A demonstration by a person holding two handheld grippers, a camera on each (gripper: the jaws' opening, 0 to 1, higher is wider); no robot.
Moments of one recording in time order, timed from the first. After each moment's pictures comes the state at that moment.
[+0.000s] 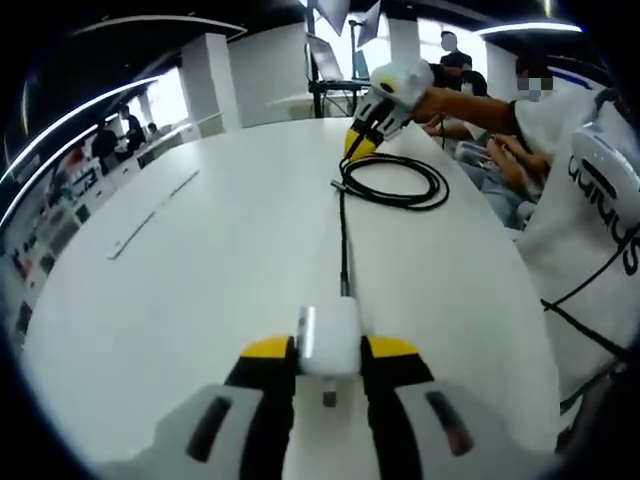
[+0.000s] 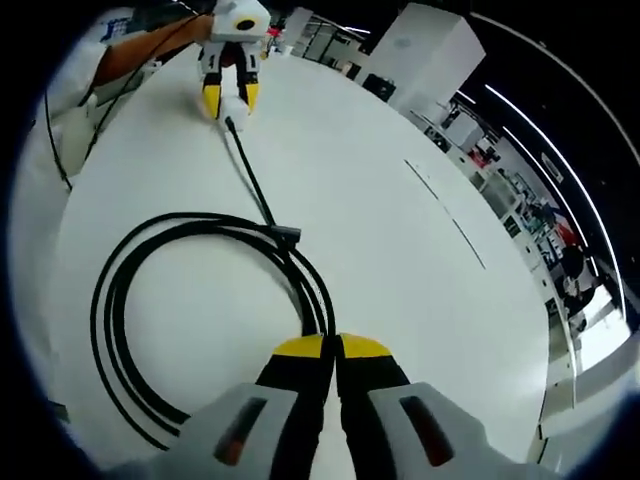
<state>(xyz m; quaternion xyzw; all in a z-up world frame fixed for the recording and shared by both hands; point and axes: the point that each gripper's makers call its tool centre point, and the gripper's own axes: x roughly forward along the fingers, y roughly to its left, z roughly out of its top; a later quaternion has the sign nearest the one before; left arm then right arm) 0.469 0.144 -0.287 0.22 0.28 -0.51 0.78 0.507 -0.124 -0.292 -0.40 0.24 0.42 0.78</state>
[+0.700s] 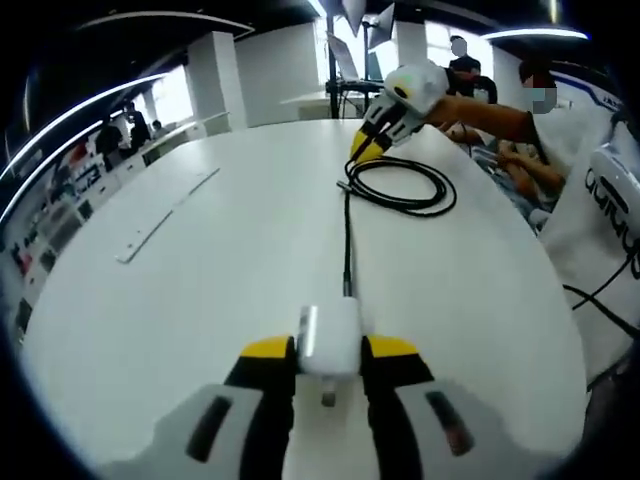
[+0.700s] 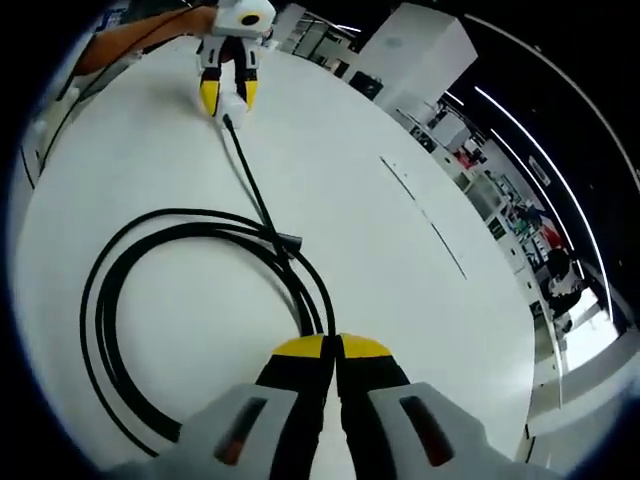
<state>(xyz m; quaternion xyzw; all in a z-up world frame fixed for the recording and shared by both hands) 0.536 0.148 -0.286 0.21 0.28 -0.51 0.79 0.567 -0.112 -0.289 -0.42 0.23 0.39 0.79</state>
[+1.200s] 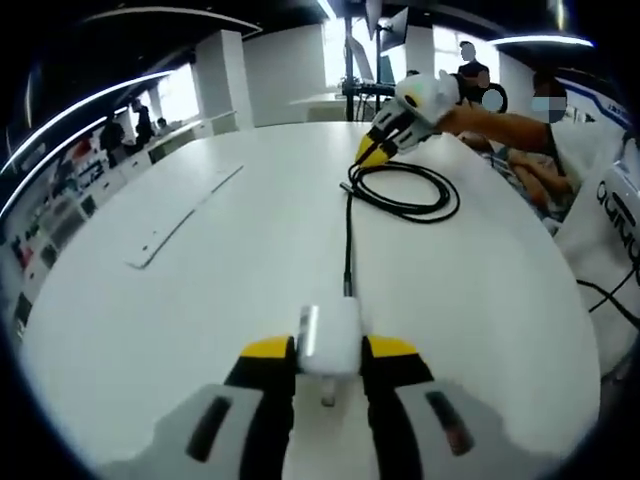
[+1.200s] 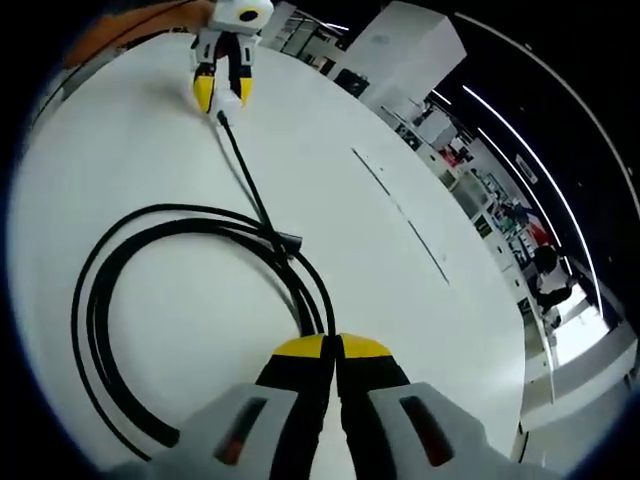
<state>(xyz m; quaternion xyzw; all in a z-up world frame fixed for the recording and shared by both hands) 0.595 0.151 -0.285 0.20 0.28 -0.50 0.79 0.621 -0.105 -0.291 -0.42 0.22 0.36 0.80</state>
